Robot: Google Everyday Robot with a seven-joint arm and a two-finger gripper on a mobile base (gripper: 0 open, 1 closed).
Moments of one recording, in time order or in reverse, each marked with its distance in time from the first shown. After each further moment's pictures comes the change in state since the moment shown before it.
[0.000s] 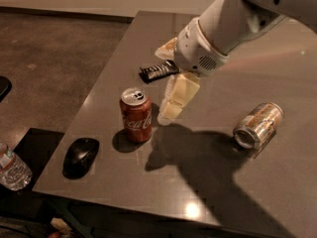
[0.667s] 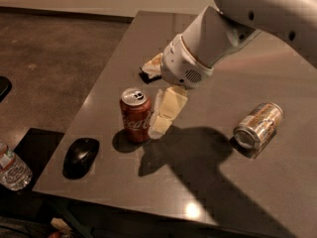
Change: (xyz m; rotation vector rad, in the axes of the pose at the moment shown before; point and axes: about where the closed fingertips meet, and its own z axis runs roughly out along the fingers) arm -0.004 0.019 0.033 -0.096 -0.014 -0.019
